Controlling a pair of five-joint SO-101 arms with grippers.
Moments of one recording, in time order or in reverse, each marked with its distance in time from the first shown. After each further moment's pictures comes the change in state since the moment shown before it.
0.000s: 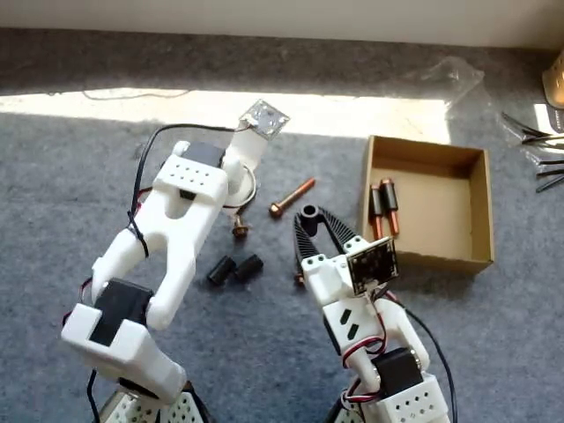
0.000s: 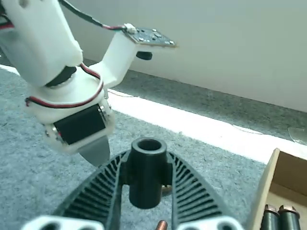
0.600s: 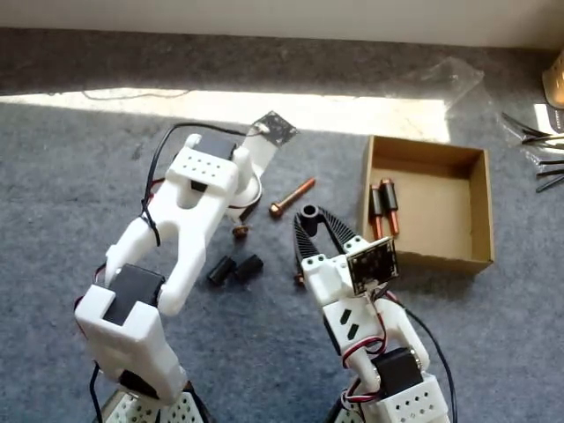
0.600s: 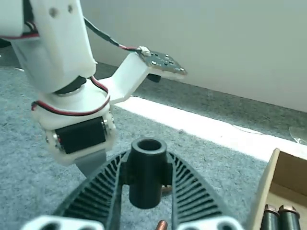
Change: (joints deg) left arm 1.4 5.0 -4.9 7.0 1.4; right arm 0.0 0.0 0.0 0.0 0.0
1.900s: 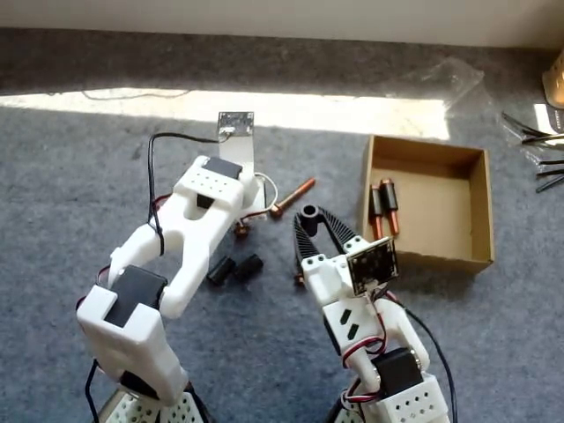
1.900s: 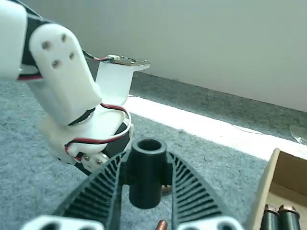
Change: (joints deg) left arm 0.7 0.0 10.2 -17.7 39.5; right arm 0.0 0.0 0.0 0.0 0.0
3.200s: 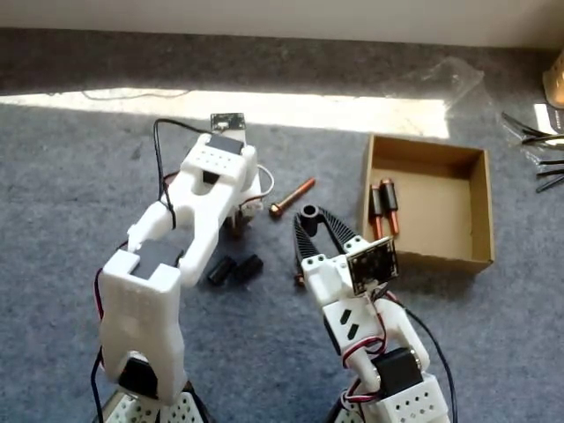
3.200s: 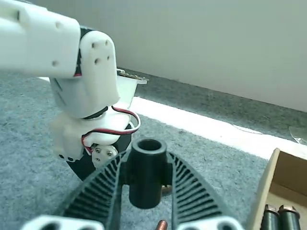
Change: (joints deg) left arm -1.7 17.7 -20.7 17.8 3.5; right arm 0.0 0.0 0.0 0.0 0.0
